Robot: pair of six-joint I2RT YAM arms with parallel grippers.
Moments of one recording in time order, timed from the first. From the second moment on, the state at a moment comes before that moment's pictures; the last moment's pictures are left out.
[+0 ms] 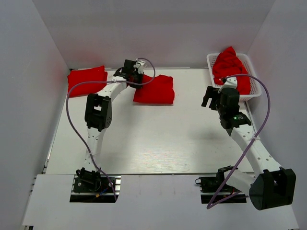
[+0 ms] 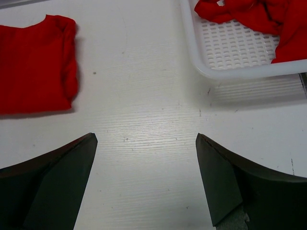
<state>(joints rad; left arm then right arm) -0.31 2.39 2.03 -0.42 0.19 0.03 0.22 1.08 0.85 -0.18 0.18 0.21</state>
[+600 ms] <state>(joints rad) -0.08 2.30 2.22 -0.62 0.25 0.21 0.22 1.06 0.82 -0.20 0.20 0.21</state>
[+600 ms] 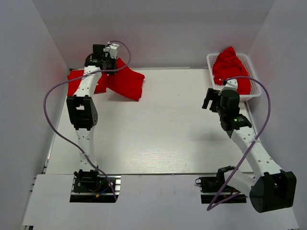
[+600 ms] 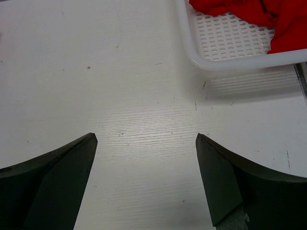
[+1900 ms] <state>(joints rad) 0.17 2.23 2.35 -0.56 0.29 0.31 0.22 1.24 0.91 -0.16 0.09 0.24</state>
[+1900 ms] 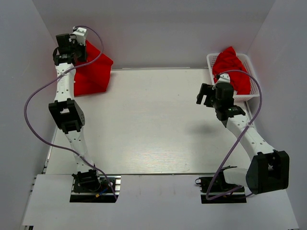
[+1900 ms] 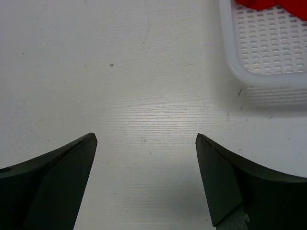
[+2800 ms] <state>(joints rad) 0.25 2.40 2.34 -0.36 -0.06 0.21 0.22 1.31 1.06 -0.25 0.12 0.23</state>
